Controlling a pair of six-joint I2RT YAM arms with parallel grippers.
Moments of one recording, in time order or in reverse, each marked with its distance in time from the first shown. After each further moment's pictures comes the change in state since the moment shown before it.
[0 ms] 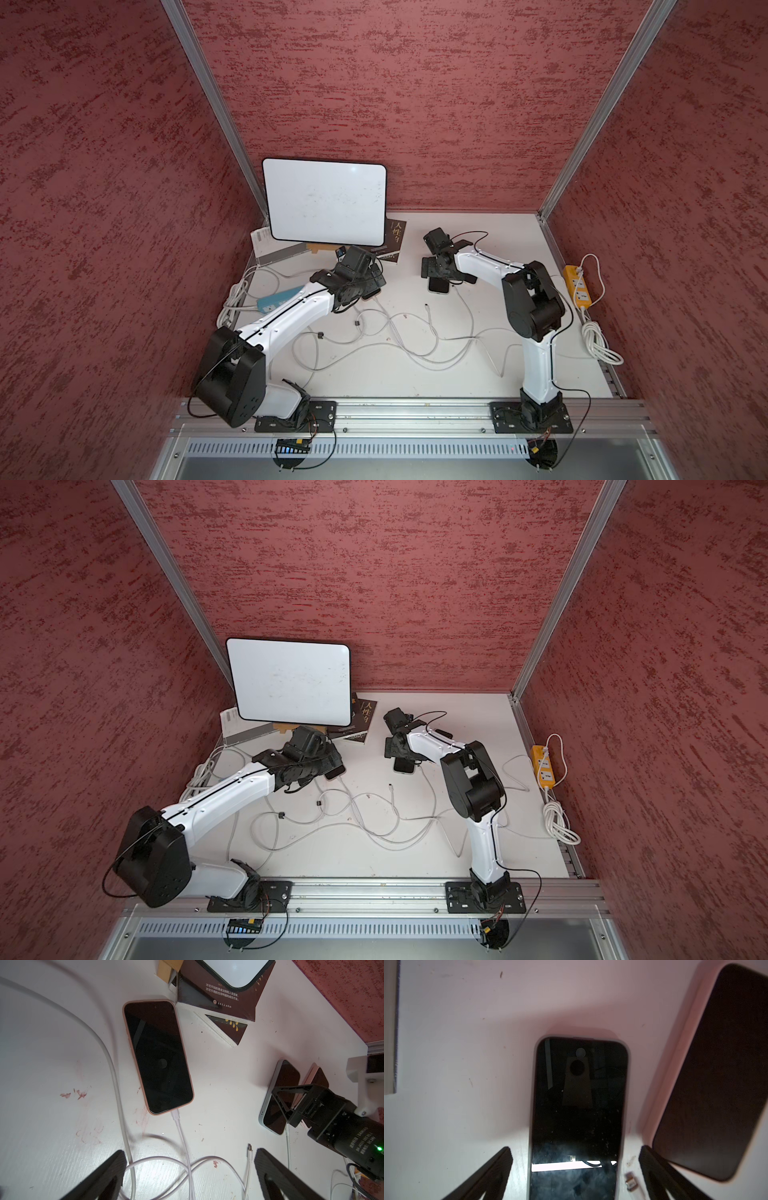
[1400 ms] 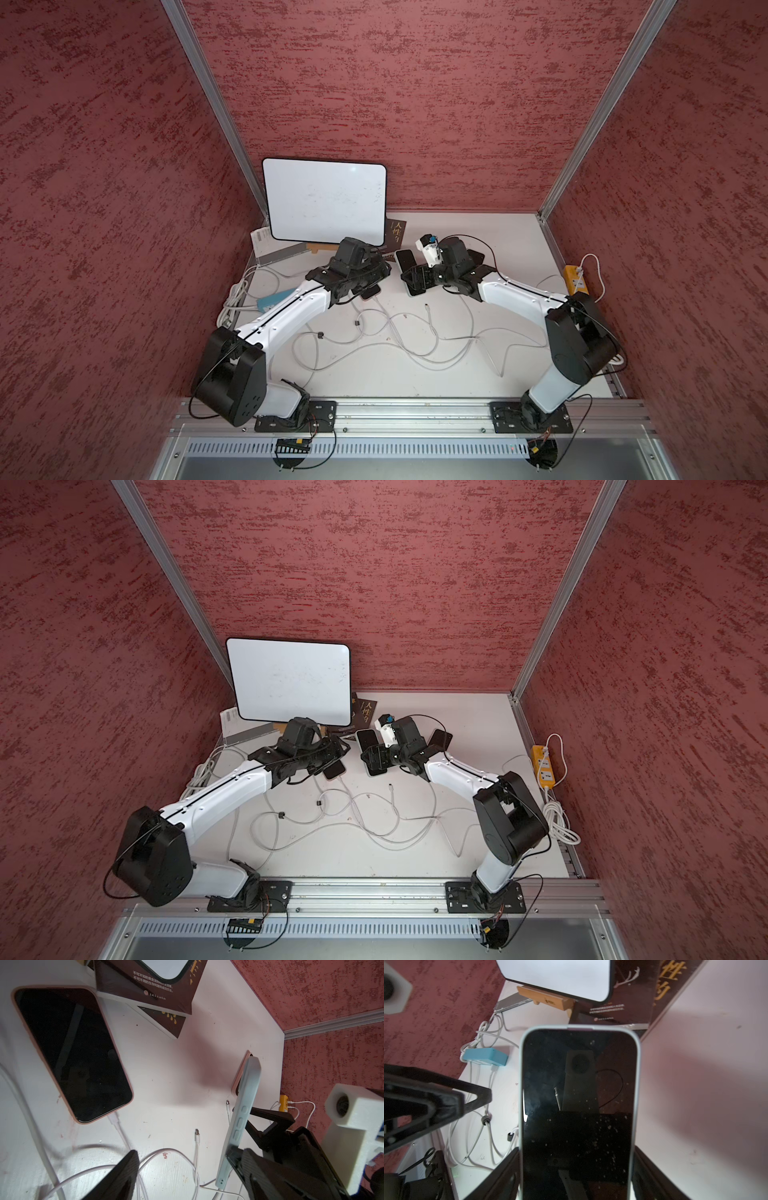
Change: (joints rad) left arm 0.047 0.000 0.004 0.196 0.297 -0.009; right arm 0.092 -0.423 -0.462 0.596 -0.600 -0.246
